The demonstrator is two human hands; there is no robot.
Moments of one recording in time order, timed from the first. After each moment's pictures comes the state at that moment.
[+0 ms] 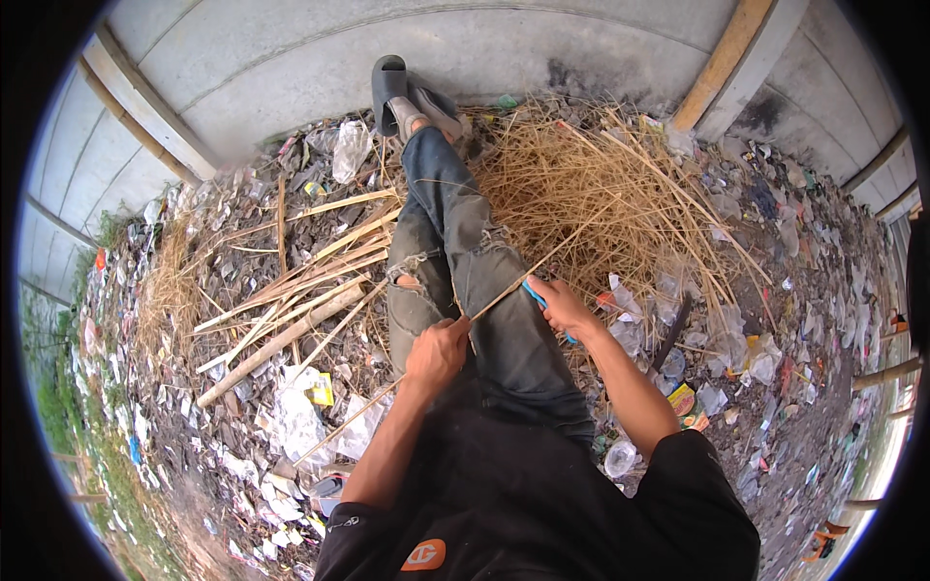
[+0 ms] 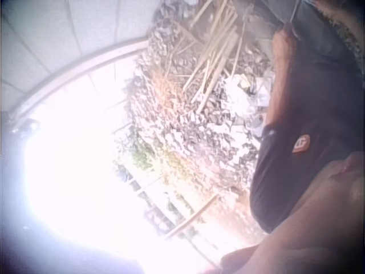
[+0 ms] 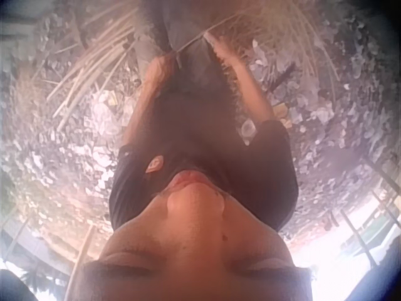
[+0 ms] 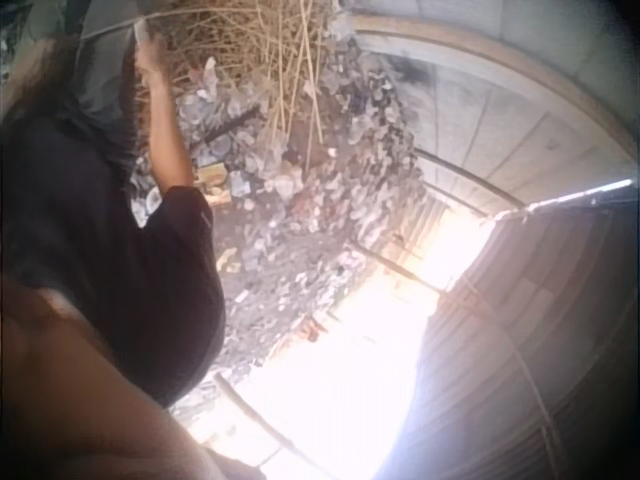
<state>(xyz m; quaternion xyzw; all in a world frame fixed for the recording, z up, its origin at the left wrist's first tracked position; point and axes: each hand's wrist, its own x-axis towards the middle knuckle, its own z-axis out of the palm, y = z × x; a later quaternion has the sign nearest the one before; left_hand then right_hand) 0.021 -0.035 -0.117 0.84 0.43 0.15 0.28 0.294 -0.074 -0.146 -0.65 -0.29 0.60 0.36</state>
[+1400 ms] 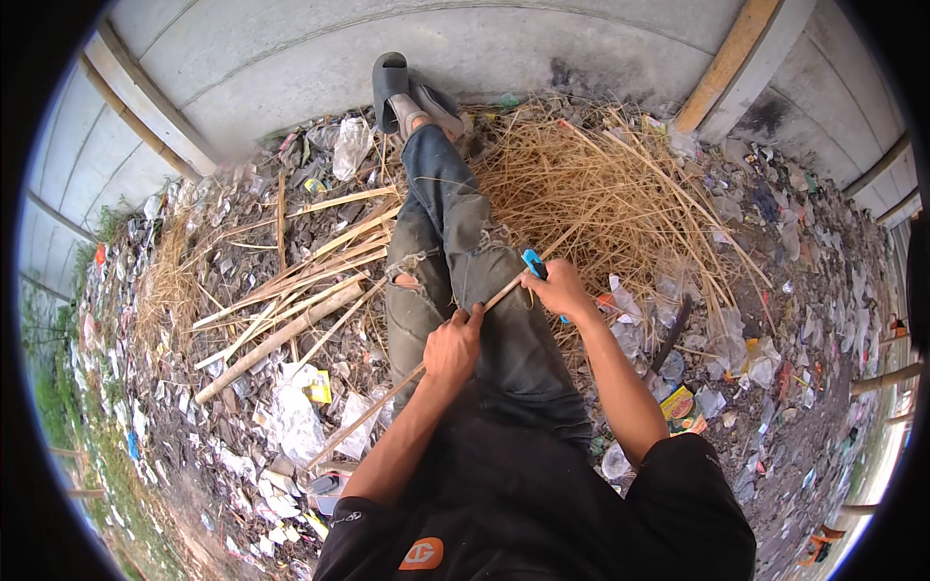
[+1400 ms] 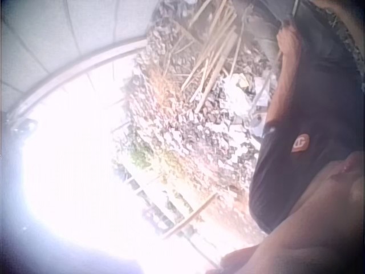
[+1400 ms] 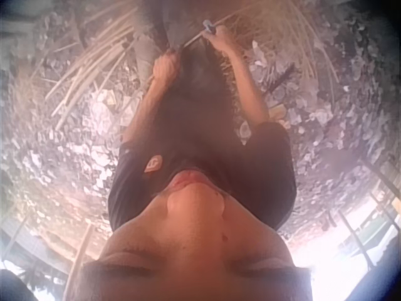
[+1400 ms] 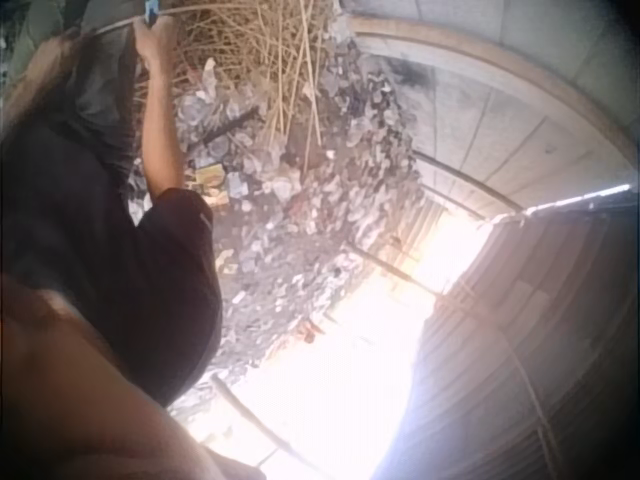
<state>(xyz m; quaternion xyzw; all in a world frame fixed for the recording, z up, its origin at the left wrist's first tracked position) 0.054 -0.042 -0.127 0.88 0.44 0.11 0.14 0.300 -0.049 -0.139 -0.72 -0.51 0.32 0.34</state>
